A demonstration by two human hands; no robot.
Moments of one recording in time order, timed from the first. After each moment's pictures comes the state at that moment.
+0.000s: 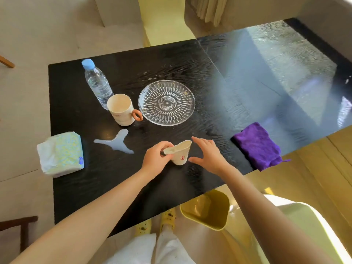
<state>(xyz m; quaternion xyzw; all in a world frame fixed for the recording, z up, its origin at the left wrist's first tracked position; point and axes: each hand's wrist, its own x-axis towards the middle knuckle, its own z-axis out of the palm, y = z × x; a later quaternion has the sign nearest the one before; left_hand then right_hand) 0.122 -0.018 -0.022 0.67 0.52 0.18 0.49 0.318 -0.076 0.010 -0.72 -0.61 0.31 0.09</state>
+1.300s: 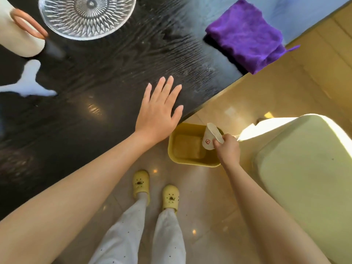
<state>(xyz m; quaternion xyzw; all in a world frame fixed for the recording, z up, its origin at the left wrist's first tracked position) 0.220 -0.116 -0.131 0.94 0.34 0.03 0.08 0.367 -0.289 -0.233 -0.93 -0.17 0.29 0.18</state>
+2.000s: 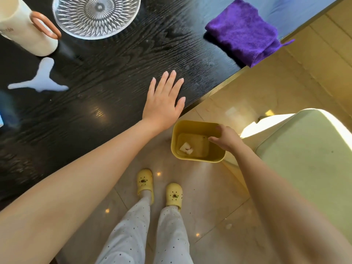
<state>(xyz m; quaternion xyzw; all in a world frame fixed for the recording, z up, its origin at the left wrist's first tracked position) 0.220 -0.117 -0.127 0.94 0.33 0.01 0.08 0.384 -0.281 -0.219 -0.86 -0.34 0.39 0.03</state>
